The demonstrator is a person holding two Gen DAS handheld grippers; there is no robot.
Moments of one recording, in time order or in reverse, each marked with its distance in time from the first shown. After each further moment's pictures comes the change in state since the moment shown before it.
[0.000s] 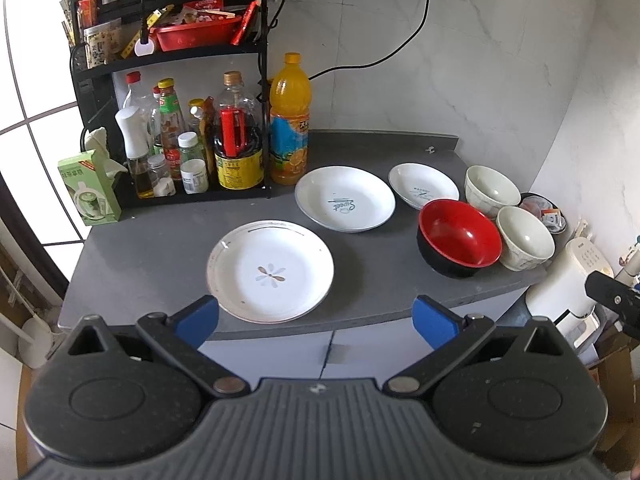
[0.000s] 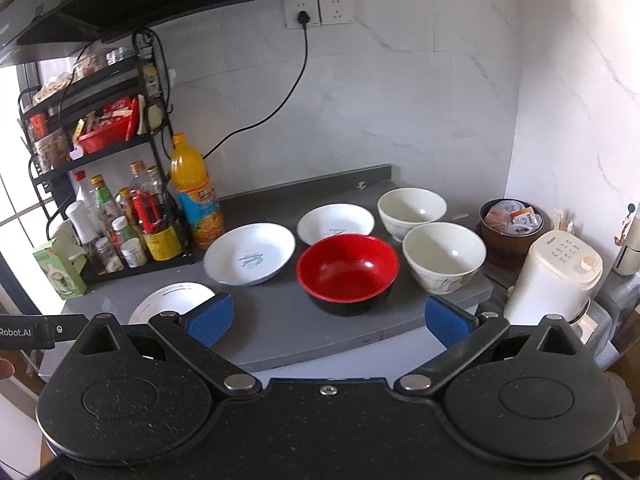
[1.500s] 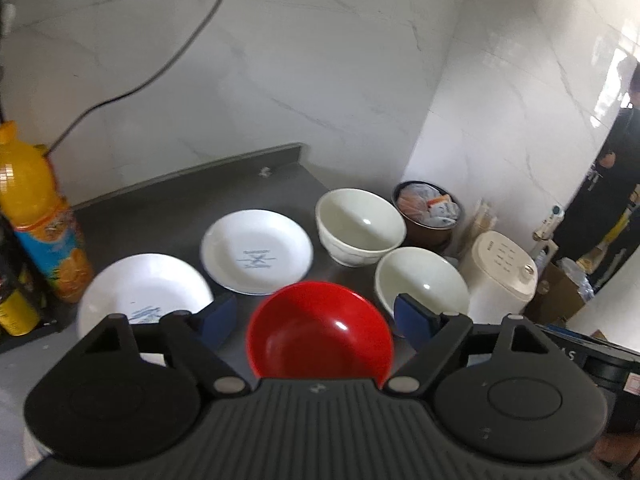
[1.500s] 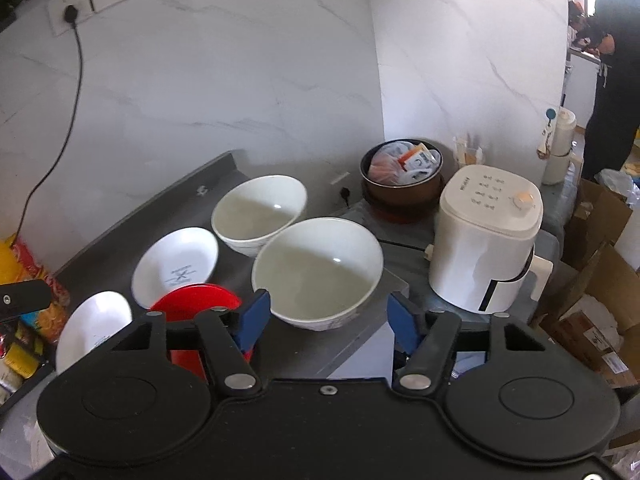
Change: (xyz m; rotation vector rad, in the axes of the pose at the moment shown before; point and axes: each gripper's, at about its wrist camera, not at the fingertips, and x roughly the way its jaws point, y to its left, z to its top) left arm 0.199 -0.165 0.142 0.270 0.044 -0.415; right arm 0.171 -0.128 0.033 0.365 0.096 -0.323
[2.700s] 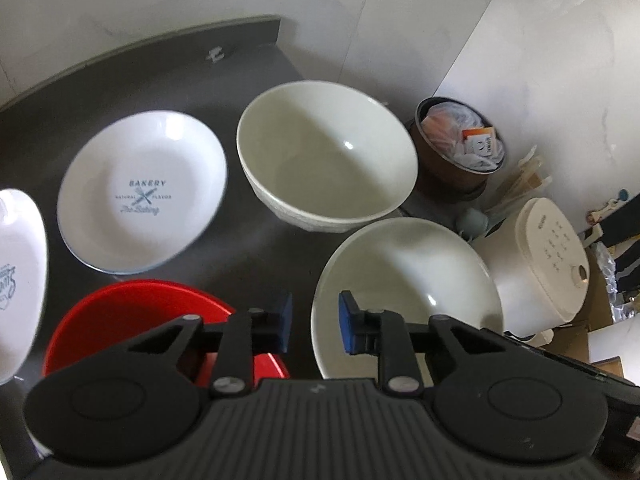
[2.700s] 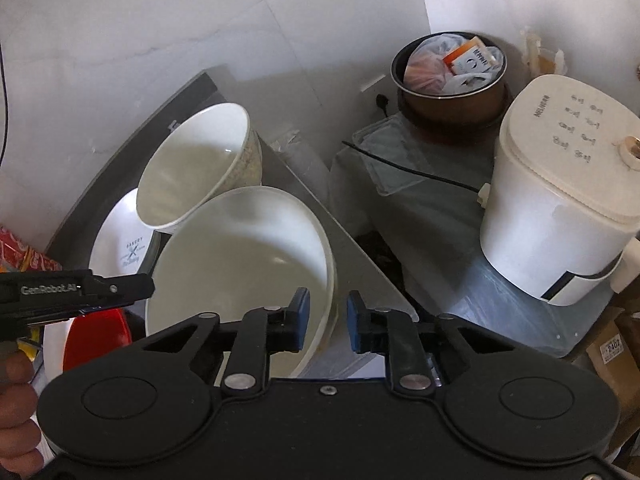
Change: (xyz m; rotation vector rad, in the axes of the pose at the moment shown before) left arm 0.233 -0.077 0.022 -0.151 0.329 0.080; right arm 0.198 -0.083 0.048 0.012 0.347 0.224
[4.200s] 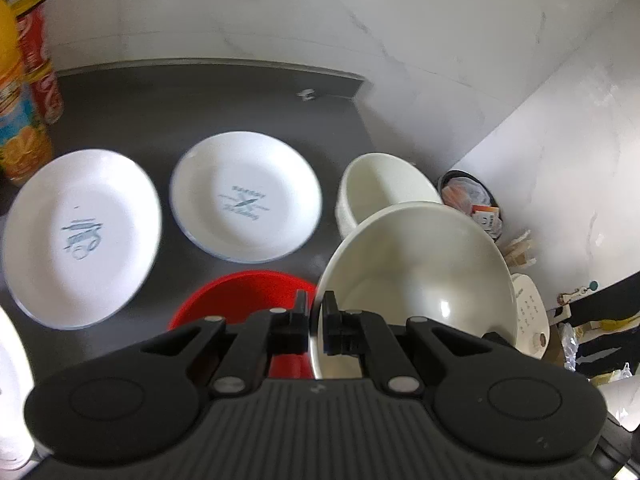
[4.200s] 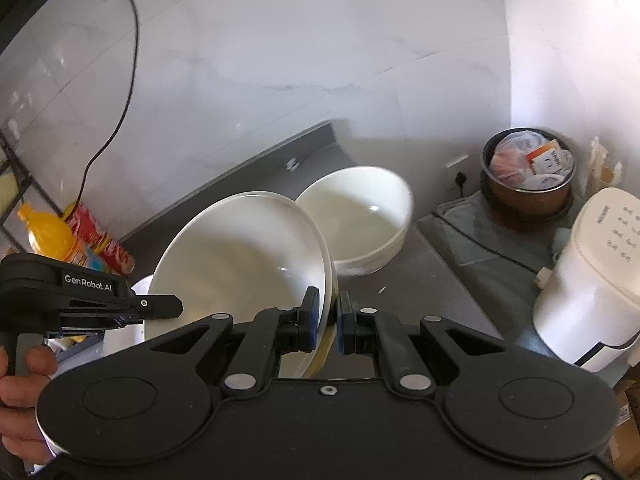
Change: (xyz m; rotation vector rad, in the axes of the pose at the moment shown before) left arm -0.106 0.096 -0.012 -0.259 -0.090 -0.054; right arm -0.070 0.115 -0.012 -0.214 -0.162 0.096
